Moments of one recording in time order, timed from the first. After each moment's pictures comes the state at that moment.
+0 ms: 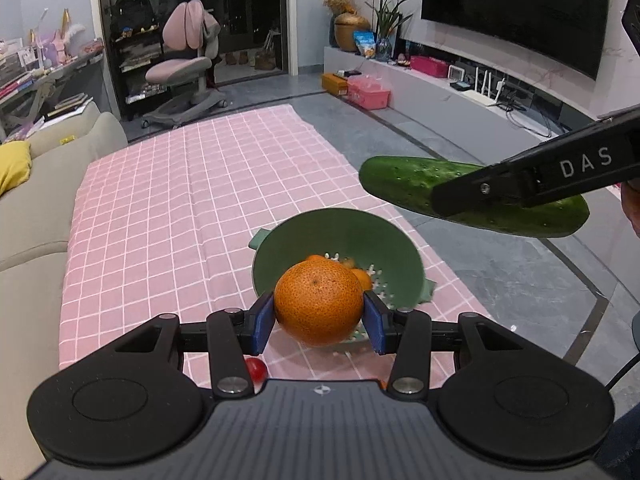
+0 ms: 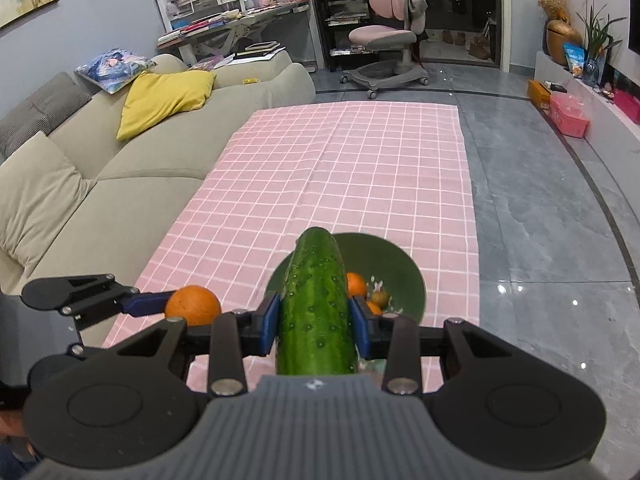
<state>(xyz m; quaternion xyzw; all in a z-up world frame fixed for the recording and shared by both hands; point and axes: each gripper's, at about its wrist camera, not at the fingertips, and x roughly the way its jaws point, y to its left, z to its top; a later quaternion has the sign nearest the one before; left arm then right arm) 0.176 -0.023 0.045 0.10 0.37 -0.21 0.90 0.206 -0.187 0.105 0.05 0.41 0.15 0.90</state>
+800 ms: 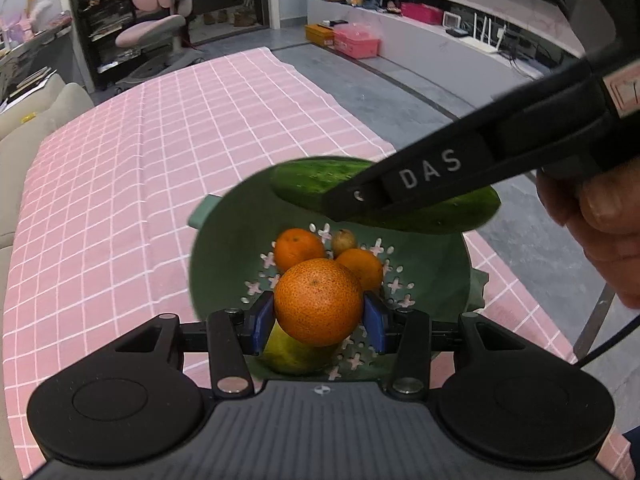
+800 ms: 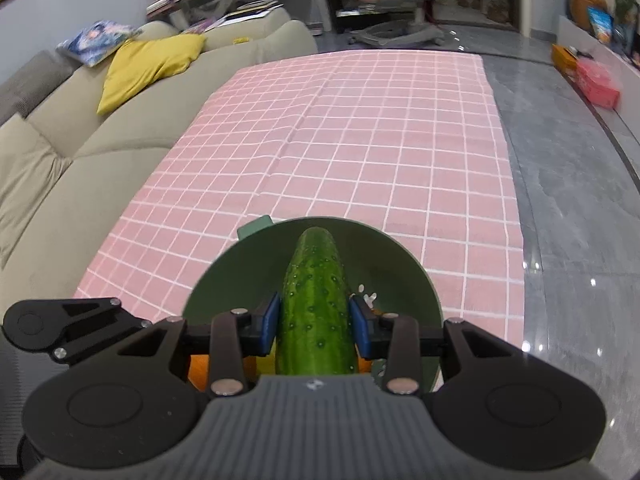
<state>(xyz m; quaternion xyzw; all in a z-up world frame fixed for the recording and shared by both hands) 0.238 -0.069 -0.040 0.13 0.43 -0.23 0.87 0.325 -0.187 -0.021 0.05 0.45 0.18 0.87</state>
